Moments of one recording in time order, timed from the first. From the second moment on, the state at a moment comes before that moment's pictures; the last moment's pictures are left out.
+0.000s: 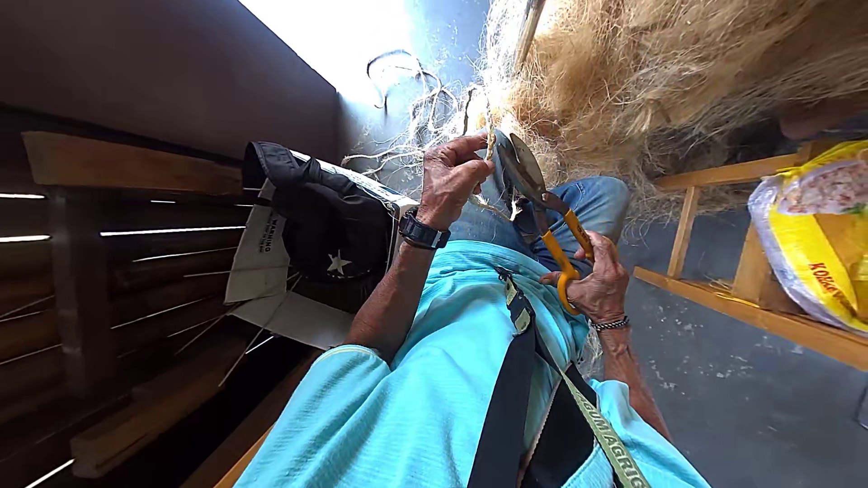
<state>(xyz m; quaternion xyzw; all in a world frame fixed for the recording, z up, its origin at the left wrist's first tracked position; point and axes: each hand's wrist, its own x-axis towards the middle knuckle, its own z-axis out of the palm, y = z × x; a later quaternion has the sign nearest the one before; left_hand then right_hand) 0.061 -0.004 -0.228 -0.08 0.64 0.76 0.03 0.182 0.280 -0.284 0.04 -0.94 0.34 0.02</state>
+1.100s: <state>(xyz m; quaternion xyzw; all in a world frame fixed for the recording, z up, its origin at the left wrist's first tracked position) 0.045 0.002 -0.233 -0.06 0.66 0.75 0.05 0.172 0.285 -0.278 0.04 -0.96 0.26 0.05</state>
